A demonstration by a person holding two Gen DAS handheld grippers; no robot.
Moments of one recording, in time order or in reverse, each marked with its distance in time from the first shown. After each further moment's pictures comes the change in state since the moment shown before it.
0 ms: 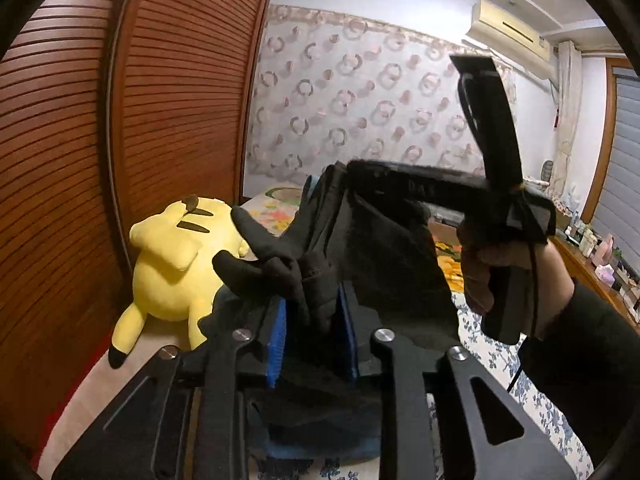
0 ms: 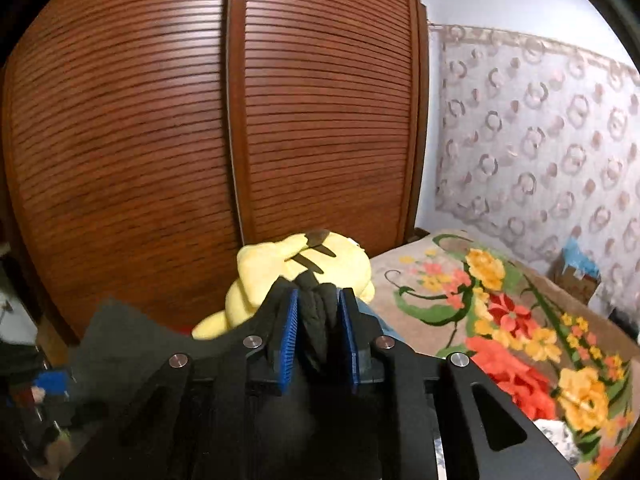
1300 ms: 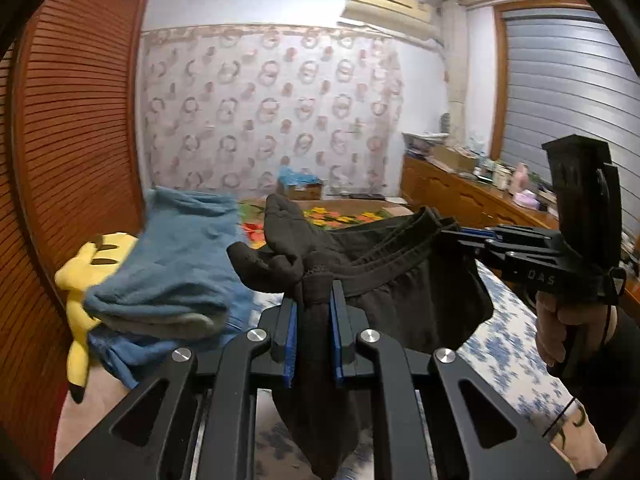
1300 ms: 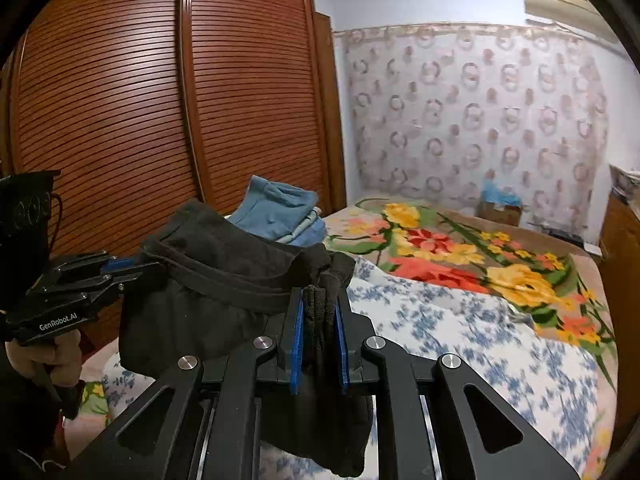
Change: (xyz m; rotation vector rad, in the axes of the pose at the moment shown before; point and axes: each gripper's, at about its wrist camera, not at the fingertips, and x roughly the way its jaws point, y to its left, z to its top) left arm -0.070 -0.104 -0.025 0.260 -0.006 -0.282; right arm -0.257 0.097 -0.137 0.182 -0.027 -0.210
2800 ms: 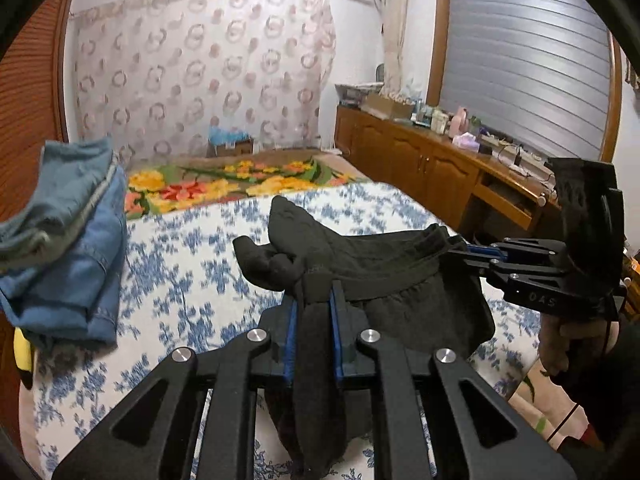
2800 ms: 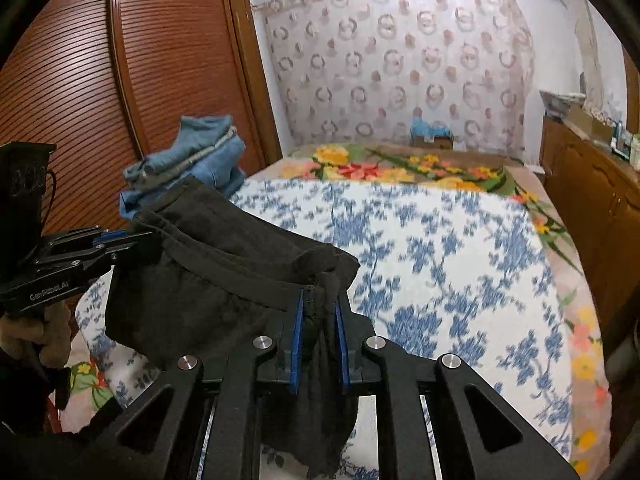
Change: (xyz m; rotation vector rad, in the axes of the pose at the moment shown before) left arm 0.004 -0.120 -0.059 0.102 0.156 -0.220; right arm -0.101 0.030 -0.109 0.183 0.102 -0.214
